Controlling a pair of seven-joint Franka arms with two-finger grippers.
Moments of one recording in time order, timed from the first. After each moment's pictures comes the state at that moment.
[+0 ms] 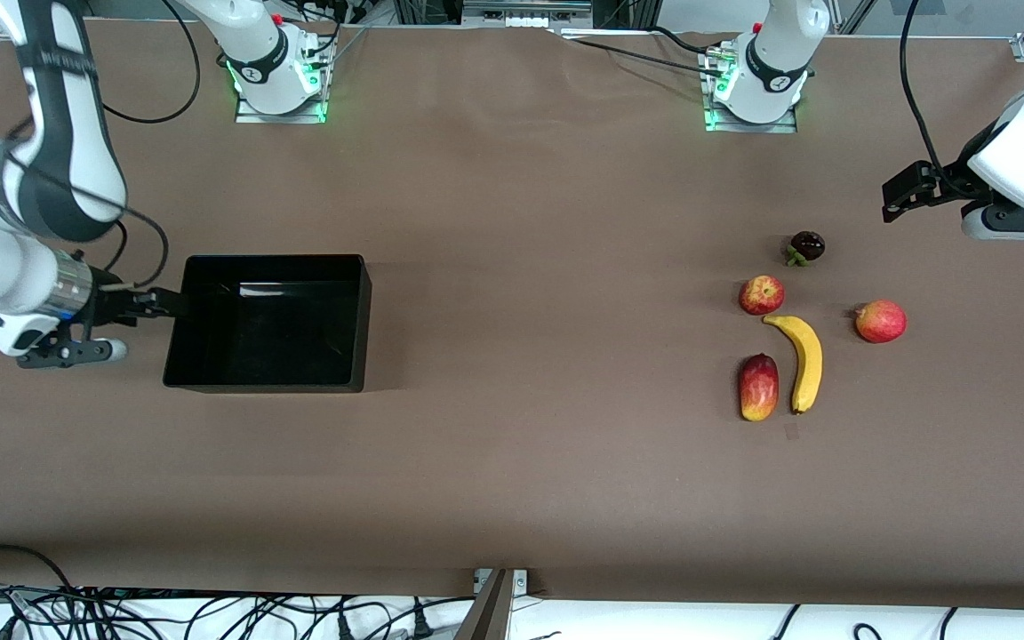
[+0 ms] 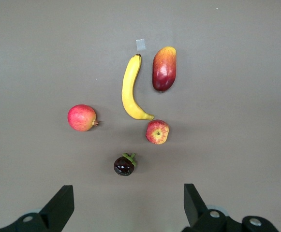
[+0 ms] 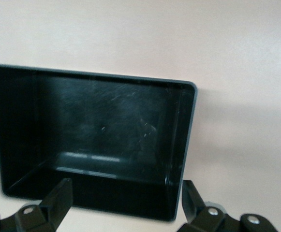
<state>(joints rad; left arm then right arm) -0.03 -0.04 -0.02 -1.69 0.03 1.59 -0.03 0.17 0.28 -0.20 -1.69 0.12 1.83 -0.17</state>
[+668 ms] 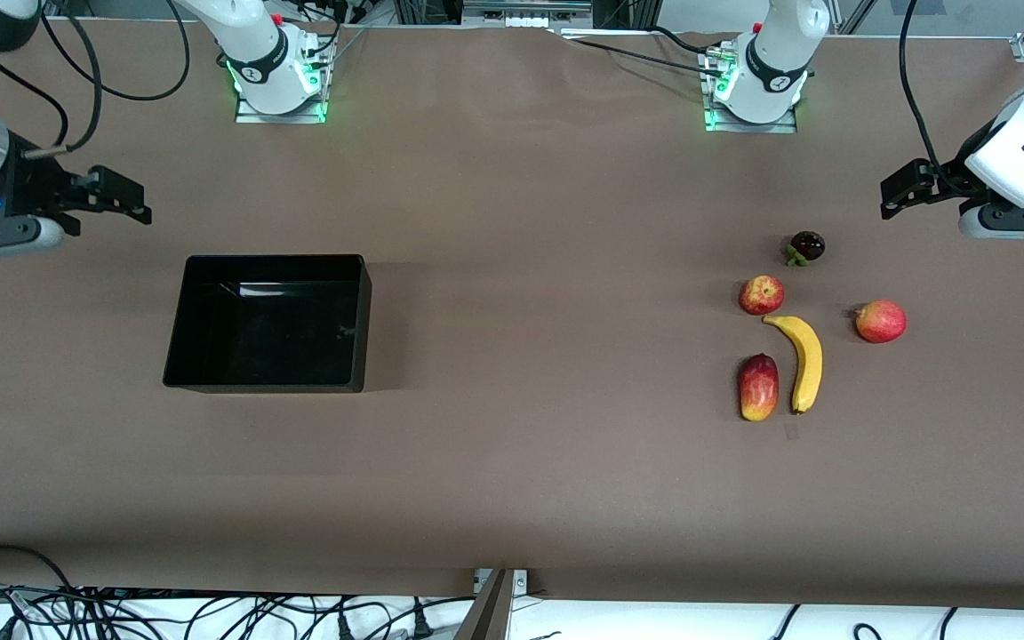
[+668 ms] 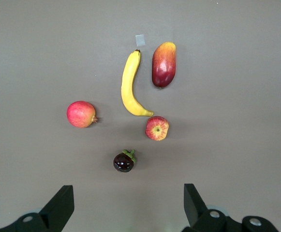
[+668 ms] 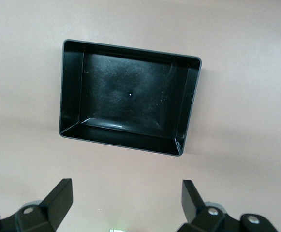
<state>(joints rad) -0.03 -0.04 -0.02 -1.69 0.03 1.57 -0.03 0.21 0.02 -0.17 -1.63 0.06 1.58 -0.12</state>
